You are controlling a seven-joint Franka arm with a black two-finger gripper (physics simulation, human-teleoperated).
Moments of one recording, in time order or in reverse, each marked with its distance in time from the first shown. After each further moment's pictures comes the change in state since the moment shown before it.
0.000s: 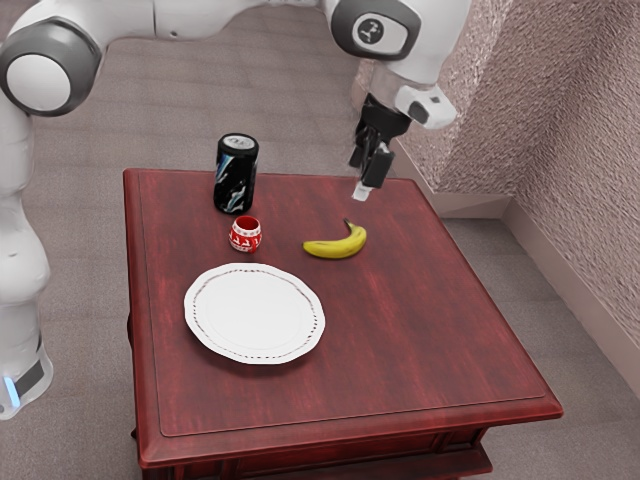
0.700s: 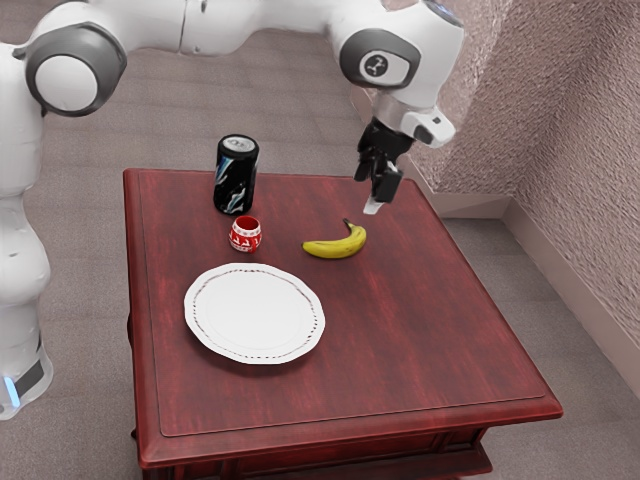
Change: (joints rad) arm 0.013 0.075 0.084 -0.095 -0.014 0.160 -0.114
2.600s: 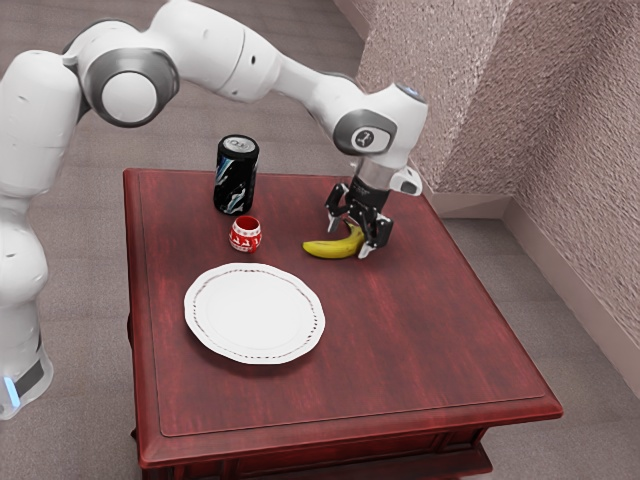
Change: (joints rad) arm -0.038 0.204 0.175 -0.121 -0.017 0.295 -0.373
